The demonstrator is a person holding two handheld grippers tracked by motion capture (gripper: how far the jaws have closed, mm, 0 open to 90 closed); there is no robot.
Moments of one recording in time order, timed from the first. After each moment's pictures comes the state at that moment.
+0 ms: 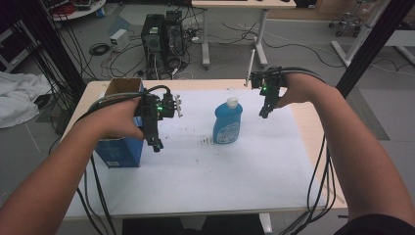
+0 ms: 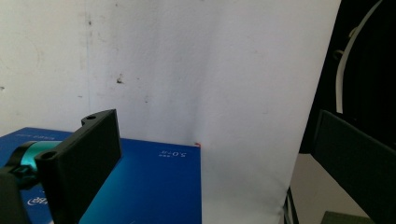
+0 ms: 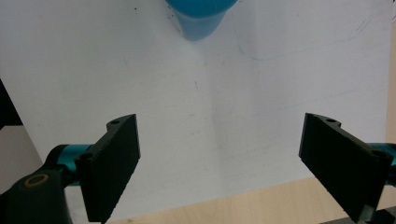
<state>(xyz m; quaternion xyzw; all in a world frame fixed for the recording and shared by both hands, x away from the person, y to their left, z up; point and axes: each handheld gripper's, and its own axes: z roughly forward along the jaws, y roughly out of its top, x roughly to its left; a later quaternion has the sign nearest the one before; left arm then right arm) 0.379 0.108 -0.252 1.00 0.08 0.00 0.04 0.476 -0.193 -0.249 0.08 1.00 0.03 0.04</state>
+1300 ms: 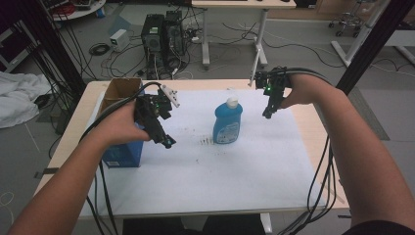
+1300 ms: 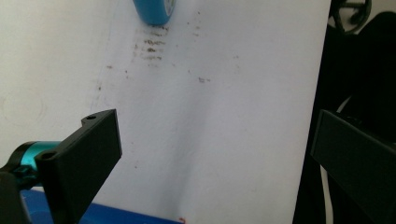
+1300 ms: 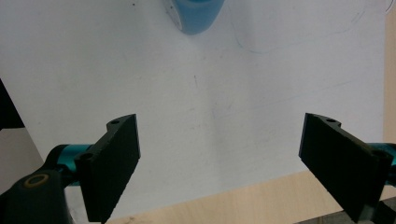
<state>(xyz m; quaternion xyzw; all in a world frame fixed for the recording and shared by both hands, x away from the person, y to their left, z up) 0.379 0.124 -0.260 0.96 0.14 0.00 0.23 0.470 -0.203 -0.246 0.10 0.99 0.03 0.05</state>
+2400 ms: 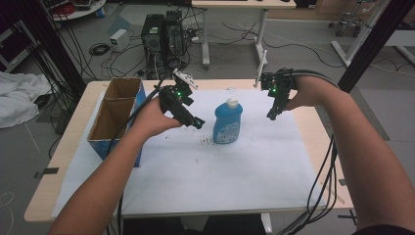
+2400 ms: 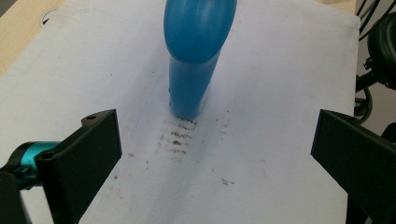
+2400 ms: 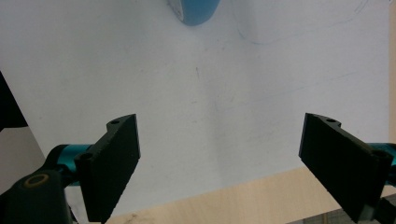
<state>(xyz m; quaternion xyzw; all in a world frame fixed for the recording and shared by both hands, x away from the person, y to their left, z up) 0.425 0.080 -0.278 0.92 0.19 0.02 0.35 0.465 -0.217 -0.247 0.11 0.99 0.04 0.05</state>
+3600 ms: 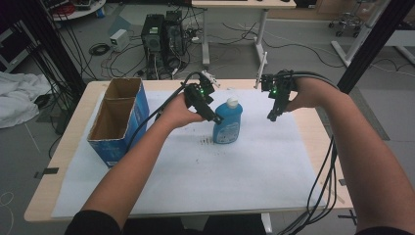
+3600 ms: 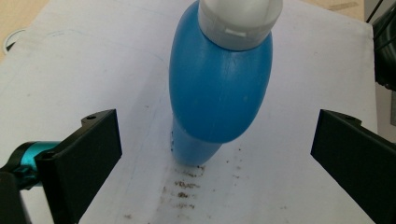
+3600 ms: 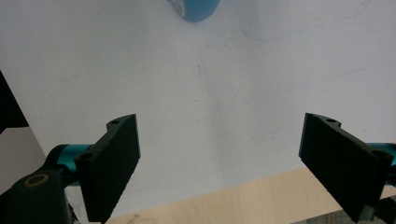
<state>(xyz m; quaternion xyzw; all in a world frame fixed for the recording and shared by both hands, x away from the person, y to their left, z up) 0.467 0.025 -0.308 0.92 0.17 -0.01 0.35 0.466 -0.219 -0.252 0.11 0.99 0.04 0.04</state>
